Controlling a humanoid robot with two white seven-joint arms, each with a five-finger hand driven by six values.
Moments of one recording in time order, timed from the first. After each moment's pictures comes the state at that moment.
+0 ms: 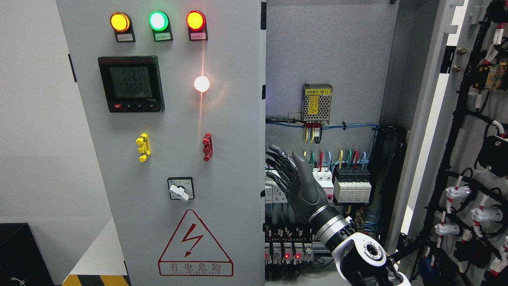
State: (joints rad) left arm 0.00 -0.10 0.17 -0.07 0.00 0.01 0.15; right arm -0.70 0.00 0.23 -1.43 -0.49 0.20 0.27
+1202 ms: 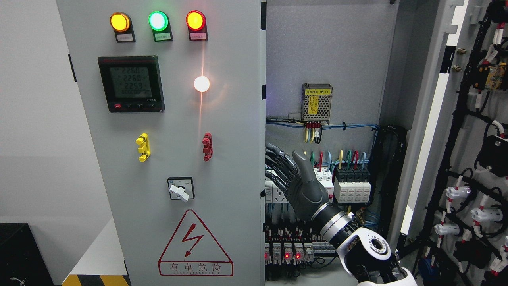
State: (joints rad) left arm 0.00 -0.10 0.17 -0.07 0.00 0.00 0.15; right arm -0.72 0.00 0.19 -1.39 -0.49 0.20 0.40
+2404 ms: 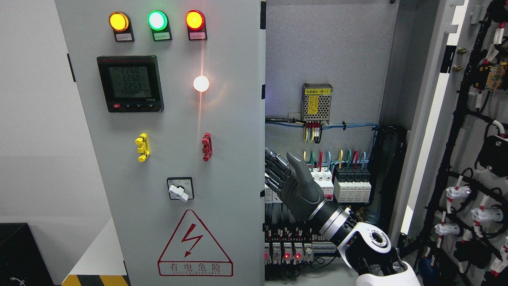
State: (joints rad) left arm 0.00 -0.10 0.17 -0.07 0.00 0.01 0.15; right arm -0.76 0.00 0.18 -1.34 -0.49 0.20 0.57
